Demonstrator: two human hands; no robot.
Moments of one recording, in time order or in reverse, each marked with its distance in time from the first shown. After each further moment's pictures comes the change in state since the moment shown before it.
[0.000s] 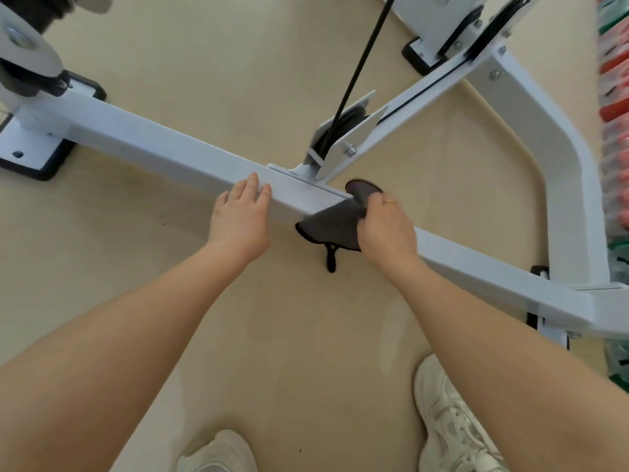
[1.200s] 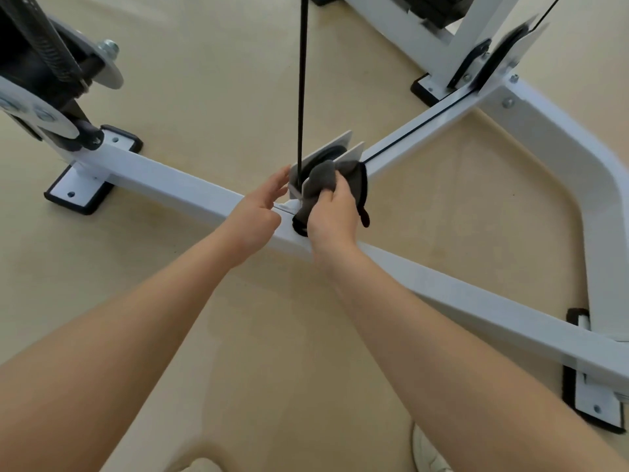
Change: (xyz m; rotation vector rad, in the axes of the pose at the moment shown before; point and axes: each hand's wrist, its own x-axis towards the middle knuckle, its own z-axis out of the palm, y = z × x) left_hand 0.013 0.051 -0.053 -1.098 0.050 -0.007; right_hand 0.025 -0.055 -0.048 1.362 0.015 0.266
